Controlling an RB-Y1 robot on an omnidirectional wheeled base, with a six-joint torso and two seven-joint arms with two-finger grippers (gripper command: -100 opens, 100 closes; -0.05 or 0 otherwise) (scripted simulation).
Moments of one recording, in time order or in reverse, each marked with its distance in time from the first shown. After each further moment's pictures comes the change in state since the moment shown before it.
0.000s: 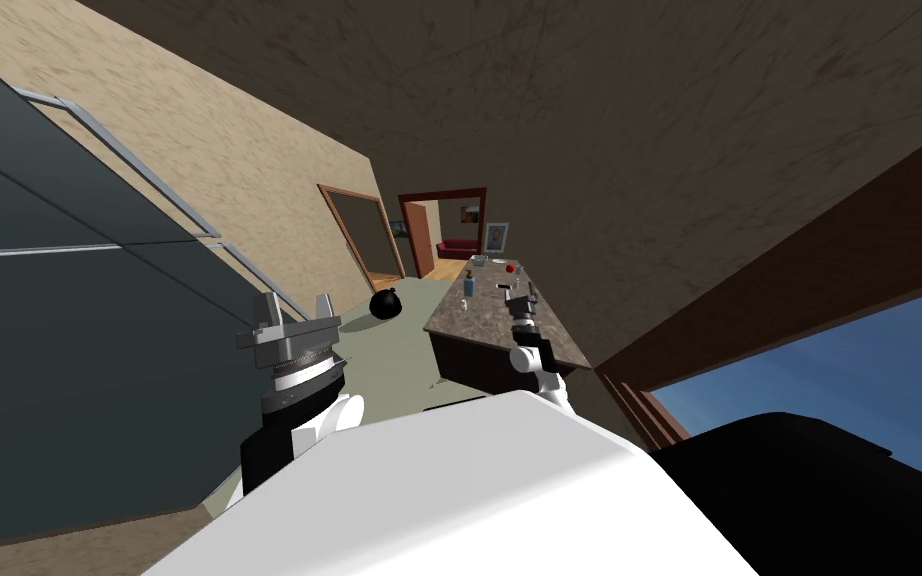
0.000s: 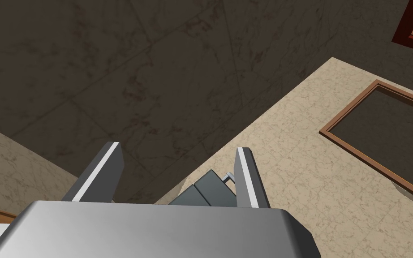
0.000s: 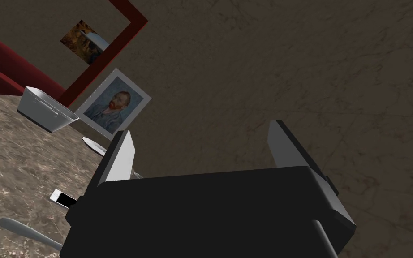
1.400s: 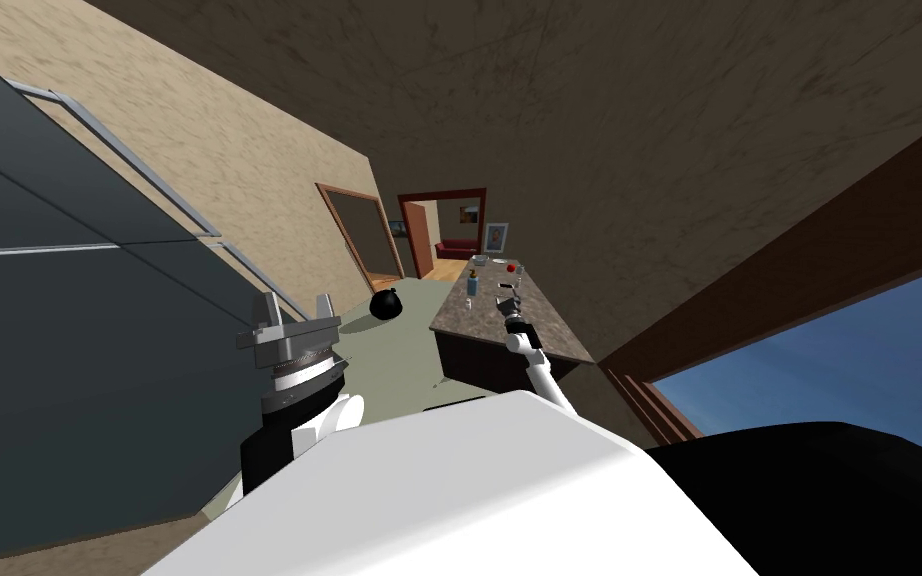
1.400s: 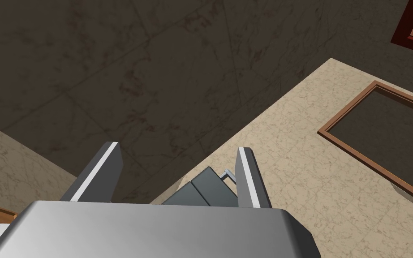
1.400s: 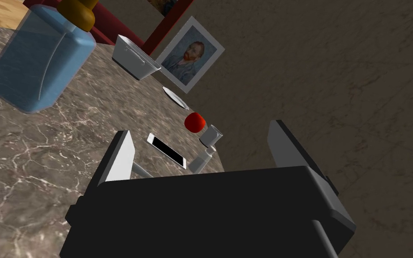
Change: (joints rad) left arm 0.000 0.000 0.000 0.000 0.000 0.000 0.000; right arm -0.232 -0.023 -0.088 0.370 -0.057 0.227 -0.143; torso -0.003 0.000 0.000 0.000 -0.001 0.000
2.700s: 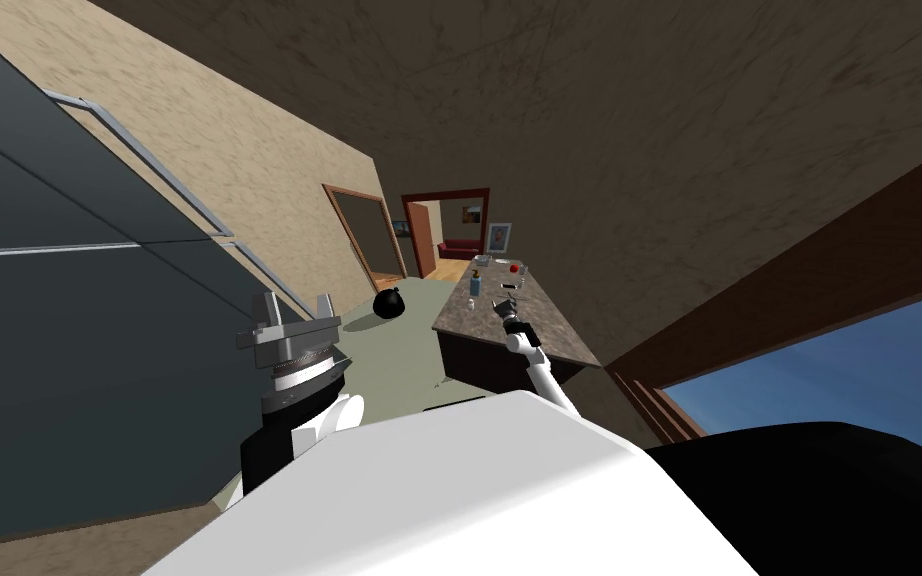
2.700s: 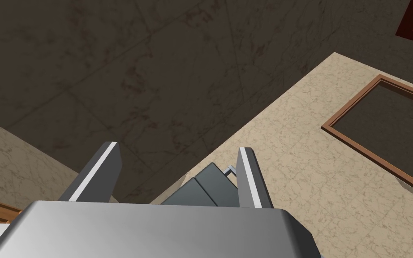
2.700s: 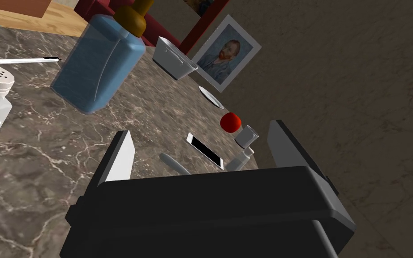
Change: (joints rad) left arm 0.000 0.000 0.000 0.000 0.000 0.000 0.000; right arm -0.004 -0.026 0.023 0.014 -0.003 0.092 -0.079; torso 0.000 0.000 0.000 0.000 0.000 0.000
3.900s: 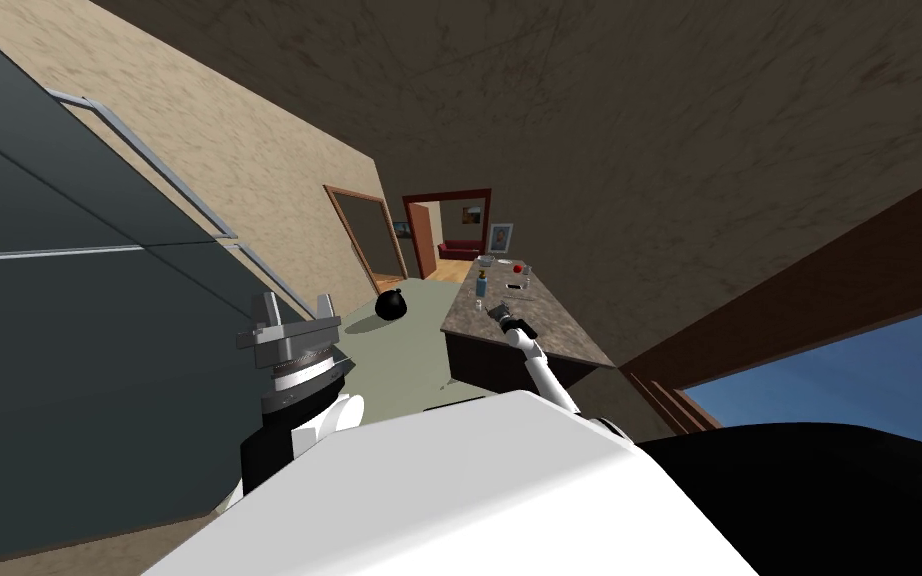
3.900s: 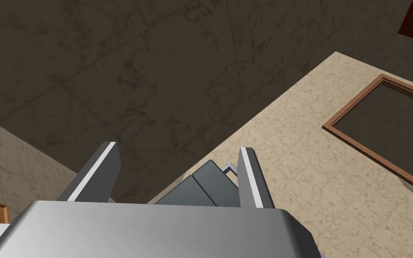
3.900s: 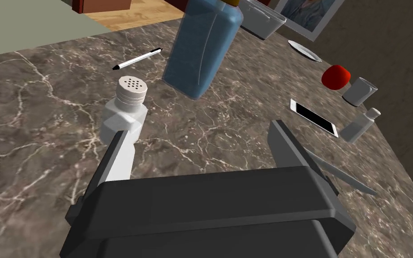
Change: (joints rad) left arm 0.000 0.000 0.000 0.000 0.000 0.000 0.000; right arm -0.074 -0.023 -0.010 0.104 -0.119 0.260 -0.232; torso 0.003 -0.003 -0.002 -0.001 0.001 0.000
